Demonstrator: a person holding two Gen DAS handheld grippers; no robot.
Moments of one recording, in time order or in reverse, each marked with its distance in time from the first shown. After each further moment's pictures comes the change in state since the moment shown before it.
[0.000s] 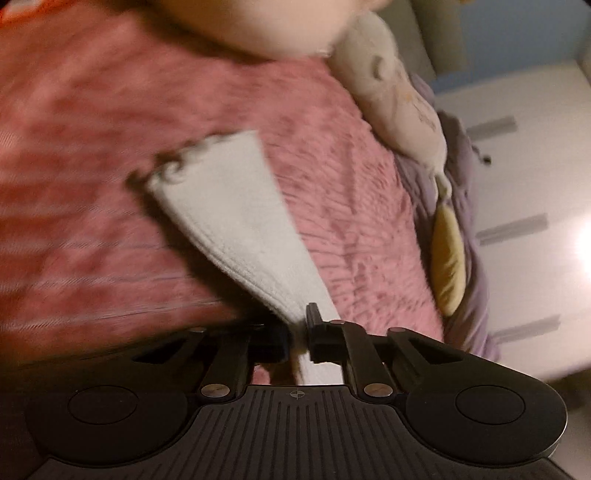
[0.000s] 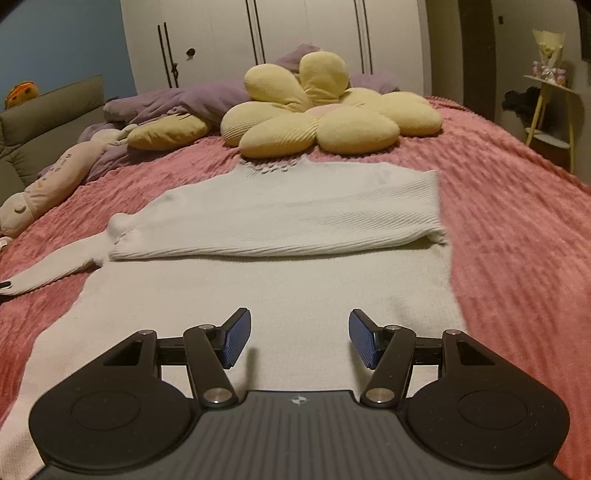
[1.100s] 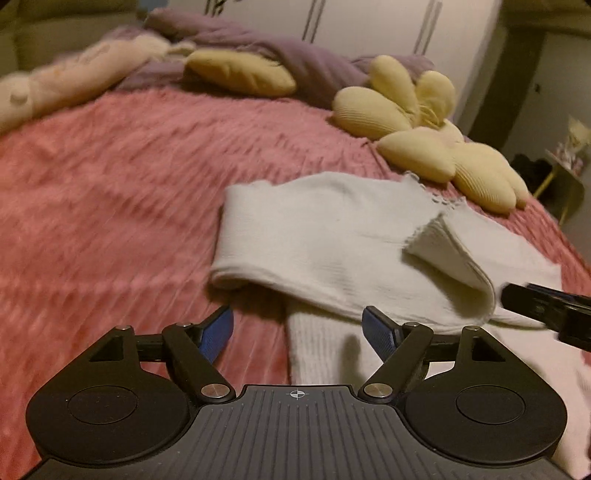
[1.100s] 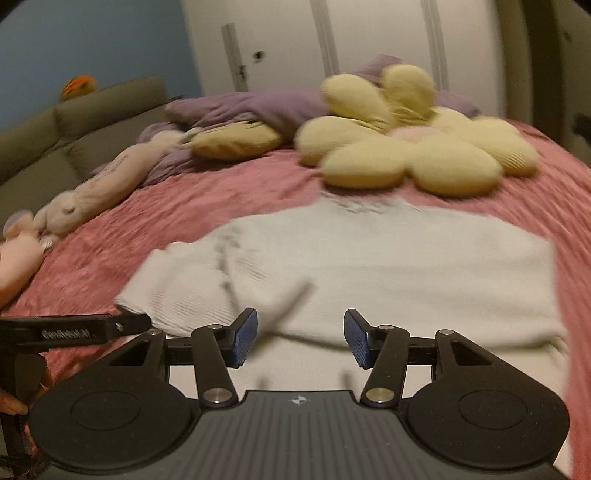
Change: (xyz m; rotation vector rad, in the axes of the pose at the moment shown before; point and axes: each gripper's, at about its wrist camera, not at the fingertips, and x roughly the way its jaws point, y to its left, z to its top) left arm 0.015 -0.154 -0.256 1.029 0.212 -0.008; right arm 0.072 0.073 0.067 -0.139 -0.004 0.237
